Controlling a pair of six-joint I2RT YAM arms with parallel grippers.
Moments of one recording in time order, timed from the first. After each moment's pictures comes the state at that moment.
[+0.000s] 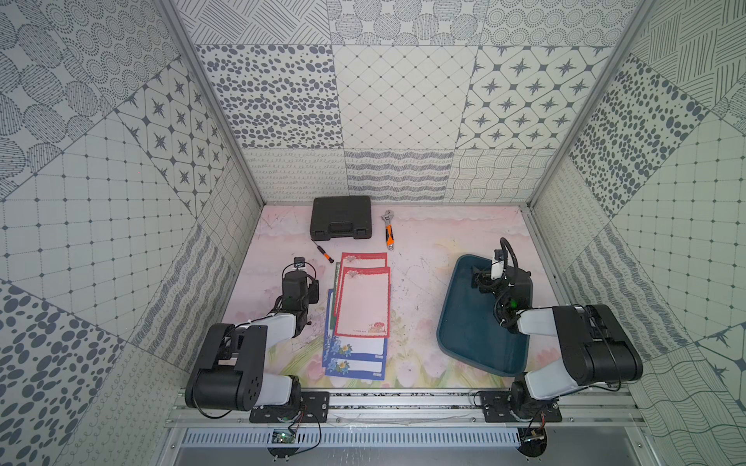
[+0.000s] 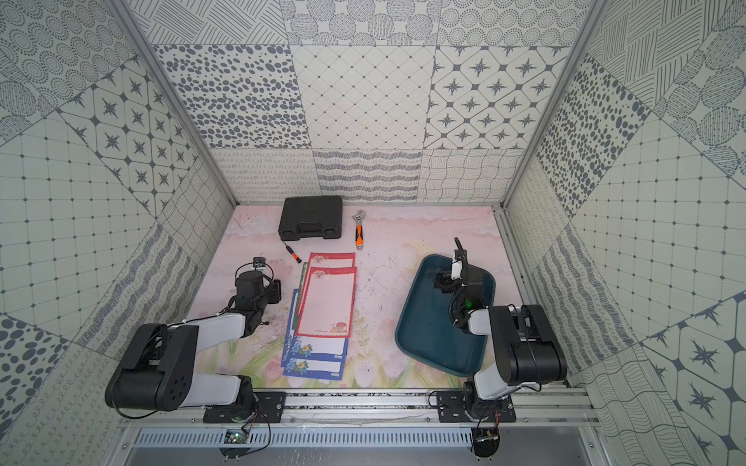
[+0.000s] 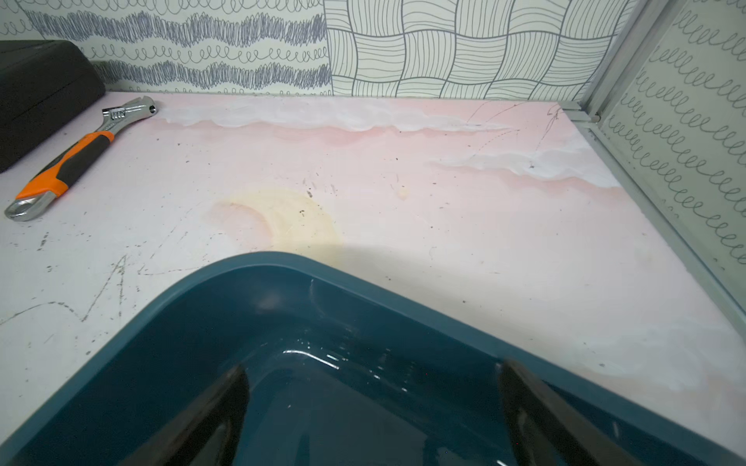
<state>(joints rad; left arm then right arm) -0.08 1.39 0.35 0.46 -0.19 0.02 0.05 1.55 0.37 0.79 -0.01 -0.01</state>
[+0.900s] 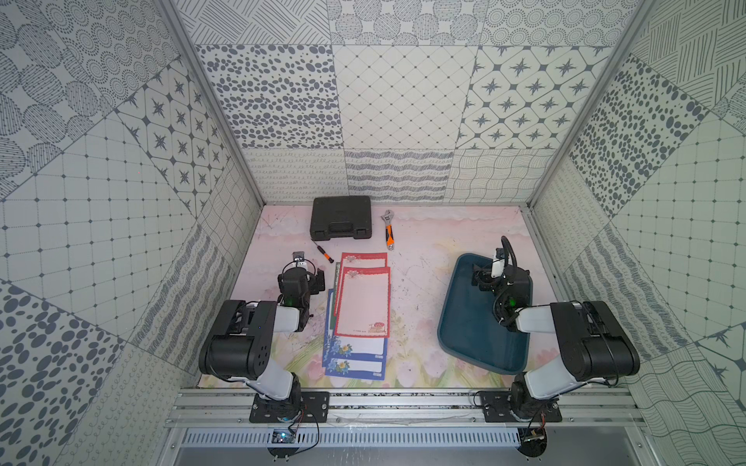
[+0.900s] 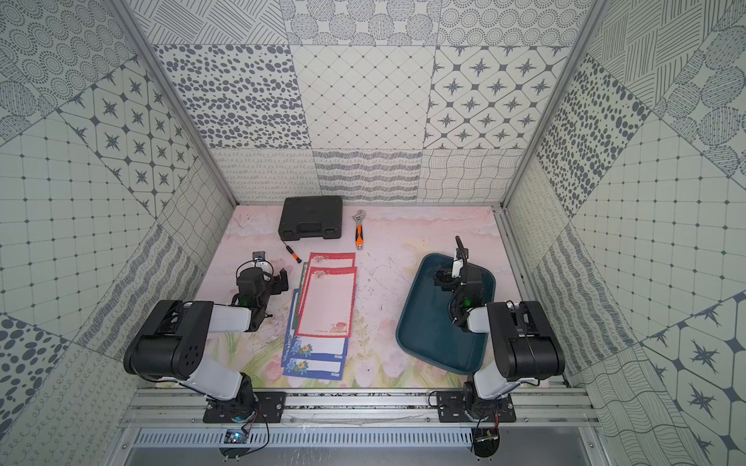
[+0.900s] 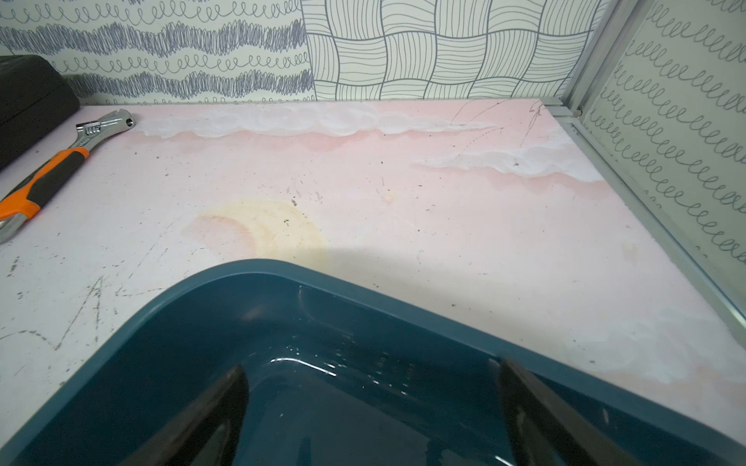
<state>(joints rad) -0.06 1.57 0.40 0.71 -0.22 0.00 0.05 1.55 0.39 0.79 0.05 0.02</state>
